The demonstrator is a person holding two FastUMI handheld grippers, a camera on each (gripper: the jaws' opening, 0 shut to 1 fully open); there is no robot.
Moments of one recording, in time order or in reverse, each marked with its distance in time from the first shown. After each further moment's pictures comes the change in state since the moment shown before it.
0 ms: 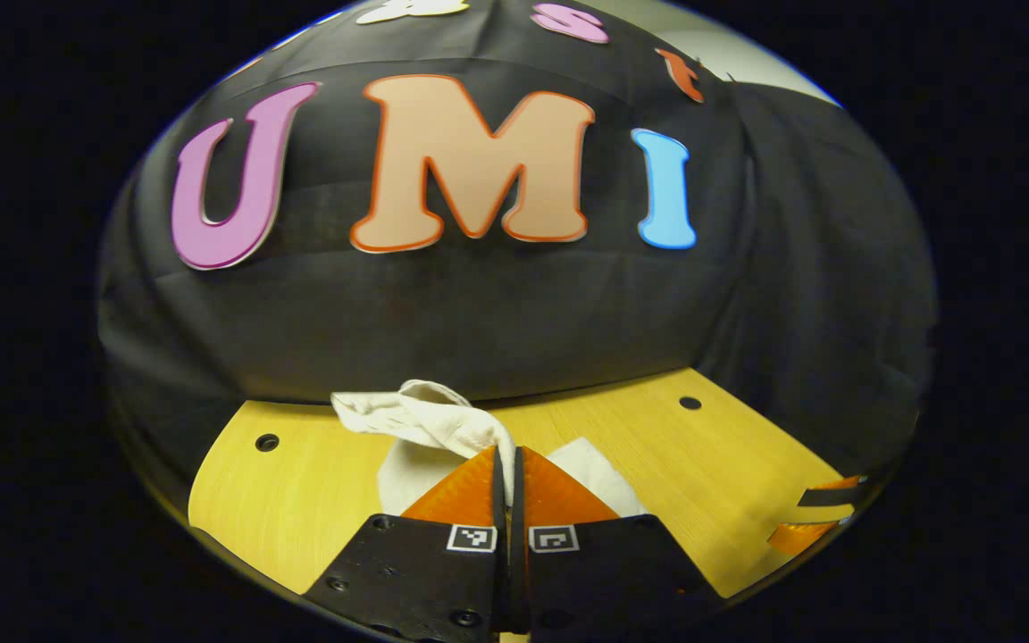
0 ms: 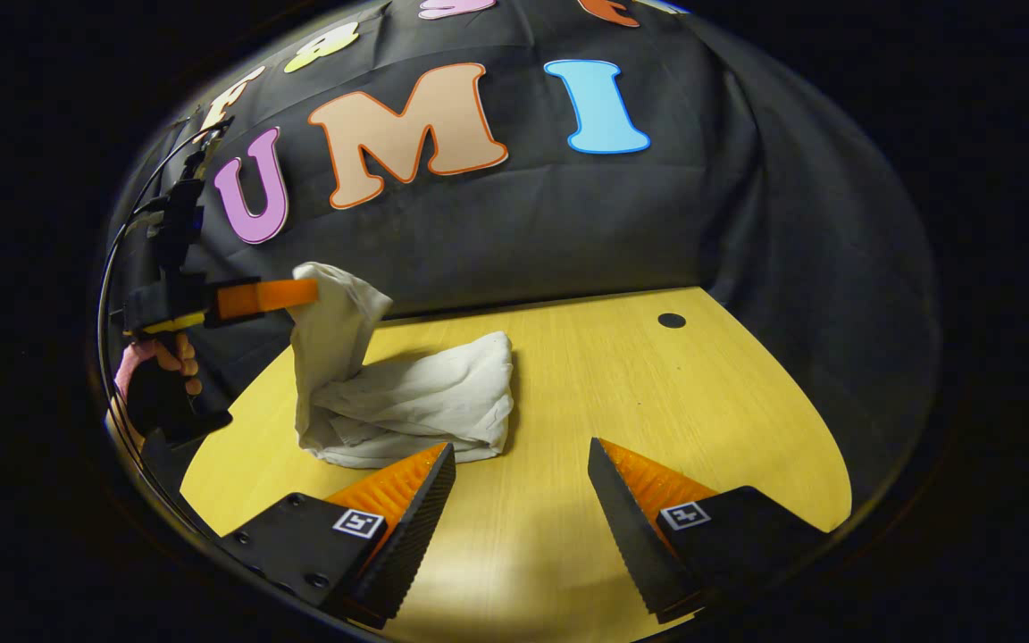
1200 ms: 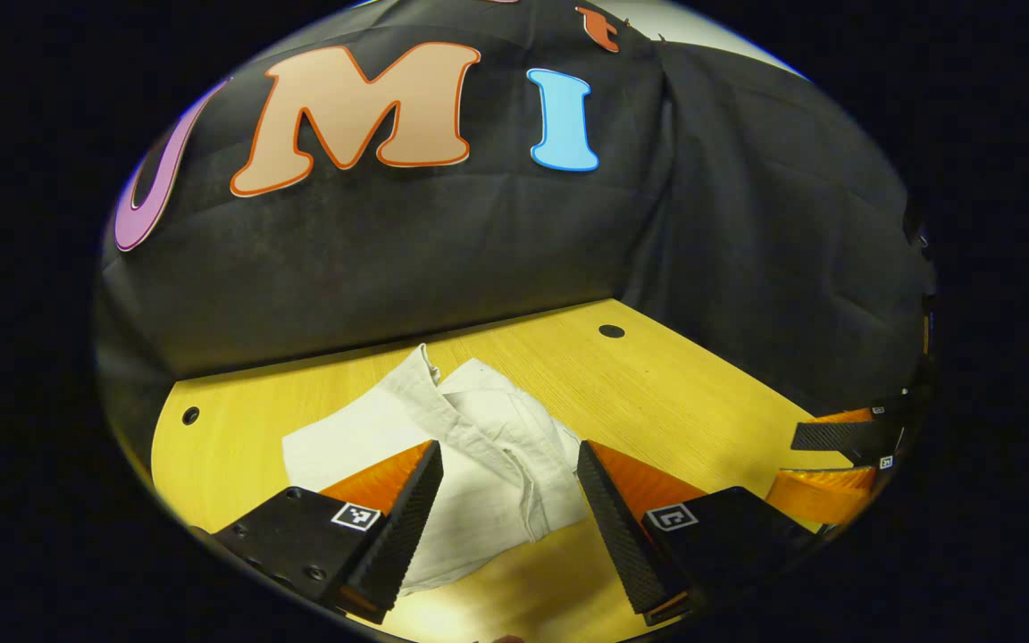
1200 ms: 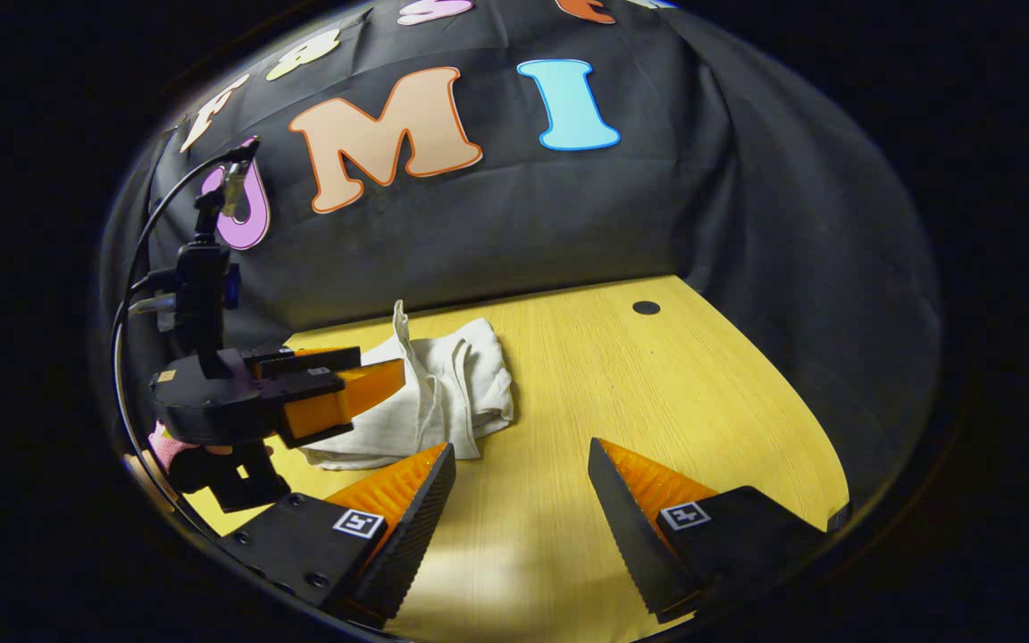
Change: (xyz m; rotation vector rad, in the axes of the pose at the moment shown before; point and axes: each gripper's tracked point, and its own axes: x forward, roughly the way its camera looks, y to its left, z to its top) left arm 0.000 -0.071 -0.067 0.043 0.092 -0.192; right arm -0.022 -0.004 -0.003 0.029 0.006 -0.040
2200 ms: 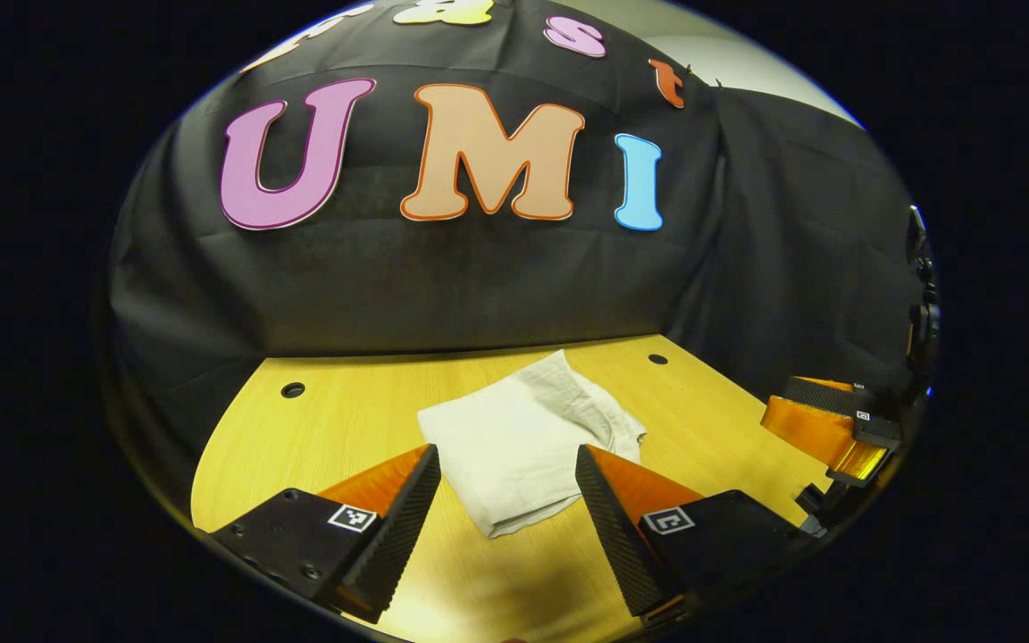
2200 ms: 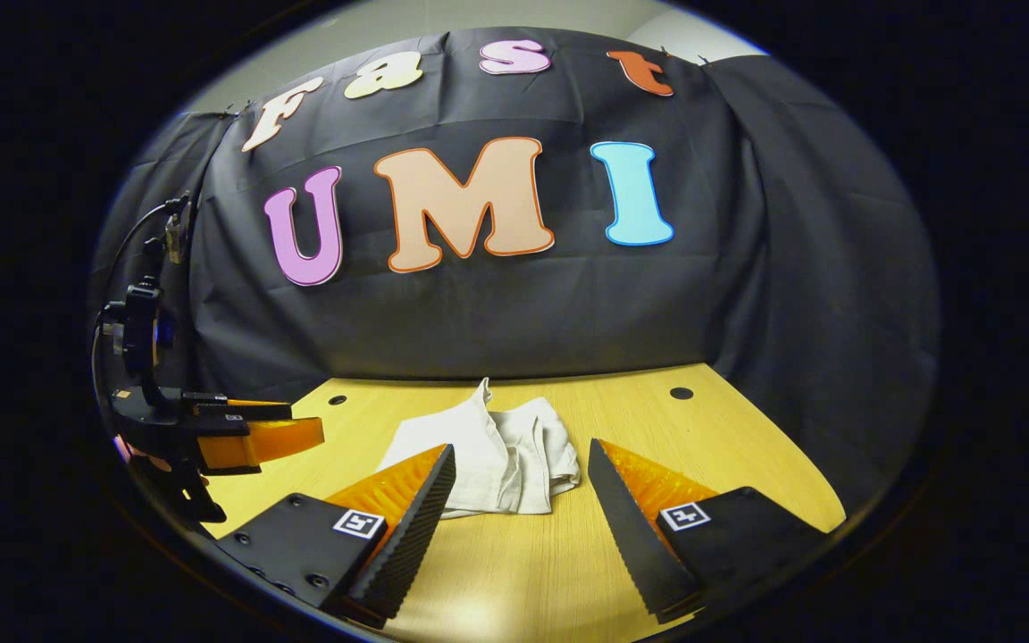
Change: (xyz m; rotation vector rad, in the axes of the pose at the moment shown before) left arm -0.149 0.094 -0.005 -0.109 -0.077 0.144; right arm -0.052 0.090 0.049 -0.080 -0.256 0.033
